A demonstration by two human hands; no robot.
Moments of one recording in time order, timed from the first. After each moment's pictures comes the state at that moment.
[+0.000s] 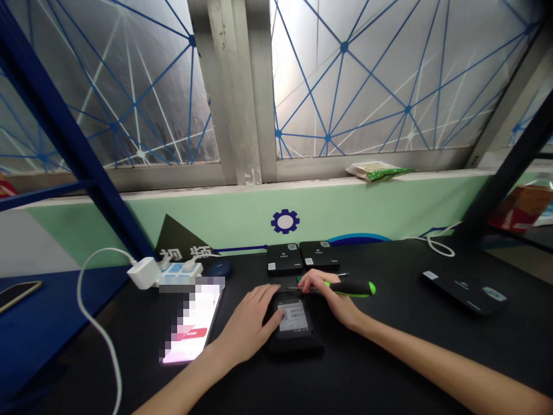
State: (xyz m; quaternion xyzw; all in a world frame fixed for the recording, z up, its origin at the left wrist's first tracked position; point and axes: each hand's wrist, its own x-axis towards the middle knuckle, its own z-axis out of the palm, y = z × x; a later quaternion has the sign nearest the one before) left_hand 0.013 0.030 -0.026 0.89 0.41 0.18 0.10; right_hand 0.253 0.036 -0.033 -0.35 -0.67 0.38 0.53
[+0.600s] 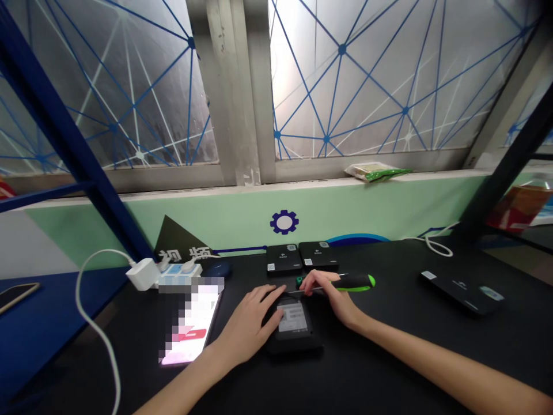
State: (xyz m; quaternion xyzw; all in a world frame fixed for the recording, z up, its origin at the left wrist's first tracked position) left_hand 0.013 0.030 -0.025 0.89 0.41 0.17 0.11; right_hand 0.251 0.037 -0.036 -0.34 -0.62 0.43 0.55
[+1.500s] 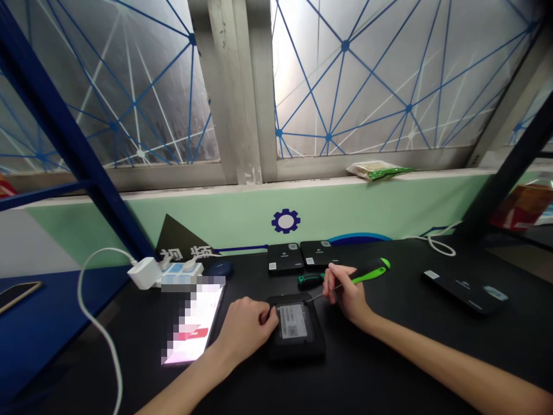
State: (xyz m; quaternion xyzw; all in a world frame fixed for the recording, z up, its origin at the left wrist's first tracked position) left_hand 0.017 0.027 -0.024 0.83 0.52 0.16 0.07; right_hand 0.259 0.041 -0.044 -0.31 -0.51 0.45 0.67
